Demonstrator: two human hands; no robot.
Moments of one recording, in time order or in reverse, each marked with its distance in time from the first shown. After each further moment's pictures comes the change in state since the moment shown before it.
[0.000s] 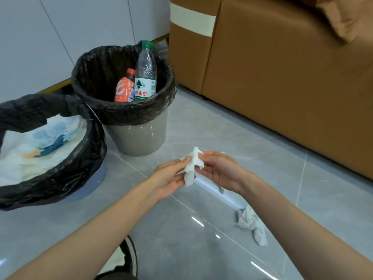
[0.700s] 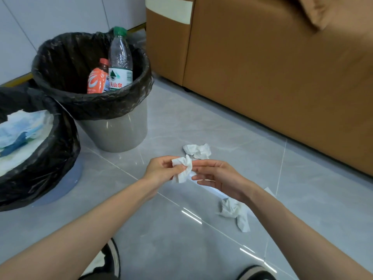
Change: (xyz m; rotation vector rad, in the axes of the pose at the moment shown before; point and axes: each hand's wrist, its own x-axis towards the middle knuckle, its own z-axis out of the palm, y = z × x) left_hand 0.017 -0.027 0.008 0.523 0.070 0.227; right_hand -0.026 0.022 -0.052 -0.317 -0.003 -0.018
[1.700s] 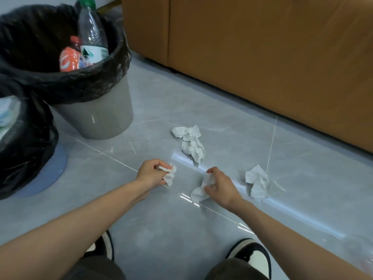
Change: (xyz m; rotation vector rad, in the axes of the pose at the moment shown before) left_hand -0.004 -0.050 0.018 0.131 0.068 -0.152; right_hand -0.016 0.110 -0.040 -0.899 0.403 -0.079
